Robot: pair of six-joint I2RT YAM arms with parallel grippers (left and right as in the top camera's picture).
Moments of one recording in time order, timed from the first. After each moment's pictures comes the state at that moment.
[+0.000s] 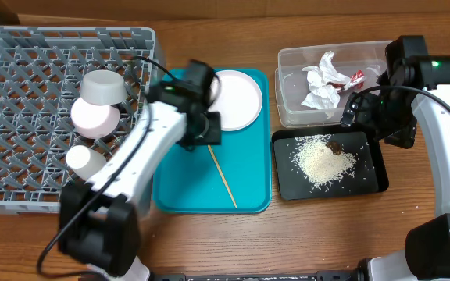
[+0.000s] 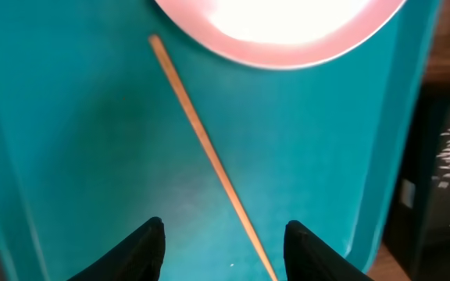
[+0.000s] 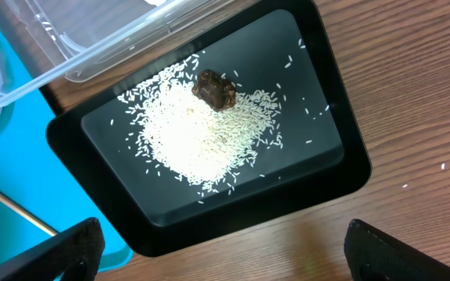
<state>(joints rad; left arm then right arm) -0.40 1.79 1.43 -1.03 0.09 -0.43 -0.02 1.68 1.62 -1.45 -0.07 0.36</state>
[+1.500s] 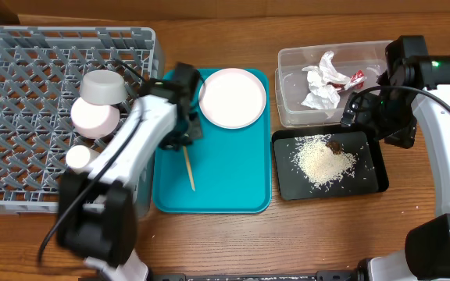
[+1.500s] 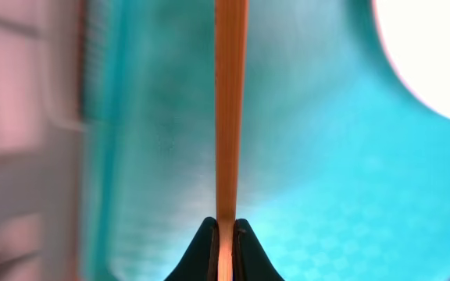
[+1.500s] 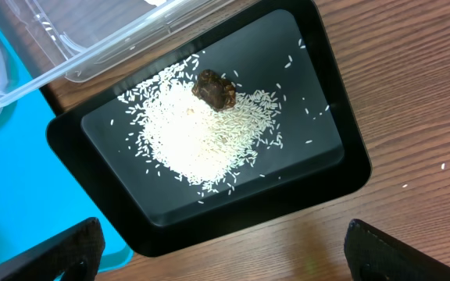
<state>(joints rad) -0.28 1.79 1.41 -1.09 -0.06 -0.54 -0.02 1.68 1.62 -1.45 -0.07 0.36</state>
